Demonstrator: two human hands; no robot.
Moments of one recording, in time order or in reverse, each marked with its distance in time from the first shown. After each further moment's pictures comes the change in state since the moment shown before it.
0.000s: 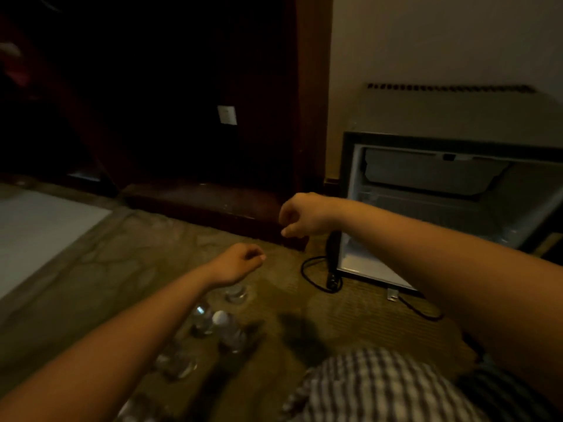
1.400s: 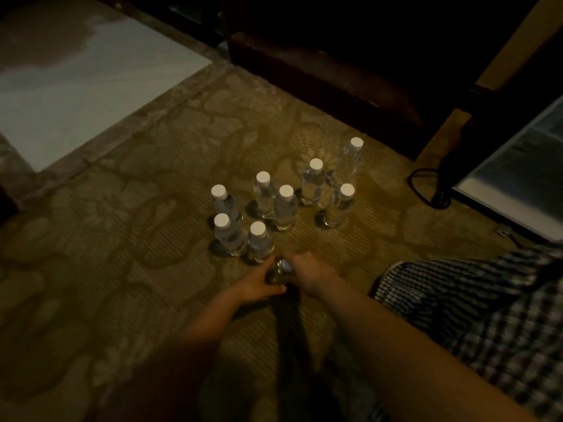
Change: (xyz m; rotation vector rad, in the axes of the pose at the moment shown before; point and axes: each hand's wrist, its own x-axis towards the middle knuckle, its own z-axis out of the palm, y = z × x) left_hand -0.250 -0.236 0.103 -0.534 -0.061 -0.398; right_hand -0.014 -0.176 0.357 -0.040 -0.445 0.055
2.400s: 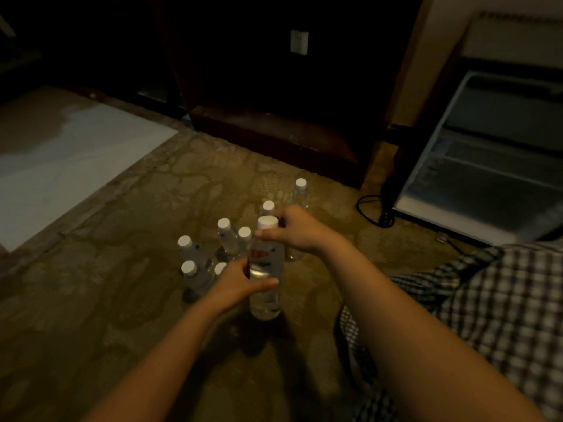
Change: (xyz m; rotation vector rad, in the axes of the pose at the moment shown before) left_hand -0.034 0.111 0.007 -0.117 0.178 0.104; right_hand -0.093 0.011 -0.132 0.568 0.328 -0.251
